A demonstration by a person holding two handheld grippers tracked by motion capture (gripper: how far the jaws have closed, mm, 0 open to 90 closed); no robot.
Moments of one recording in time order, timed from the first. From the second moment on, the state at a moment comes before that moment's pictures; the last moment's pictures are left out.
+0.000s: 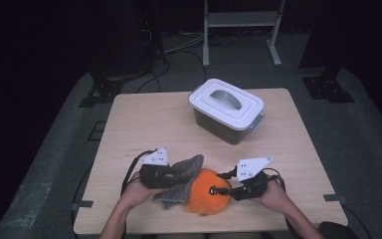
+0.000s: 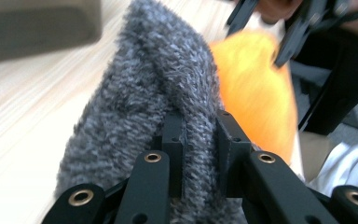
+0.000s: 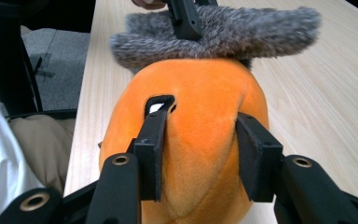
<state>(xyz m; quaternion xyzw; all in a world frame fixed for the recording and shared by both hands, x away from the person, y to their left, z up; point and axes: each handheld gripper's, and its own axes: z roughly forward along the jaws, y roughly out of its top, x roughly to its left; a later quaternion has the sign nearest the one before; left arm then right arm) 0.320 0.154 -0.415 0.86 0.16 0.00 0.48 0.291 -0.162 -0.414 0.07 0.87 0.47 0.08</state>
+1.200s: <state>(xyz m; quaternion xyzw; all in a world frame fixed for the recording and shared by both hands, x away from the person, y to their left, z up) 0.313 0.148 -0.417 0.86 0.13 -0.02 0.49 0.307 -0.184 -0.417 0.15 0.86 0.49 0.01</state>
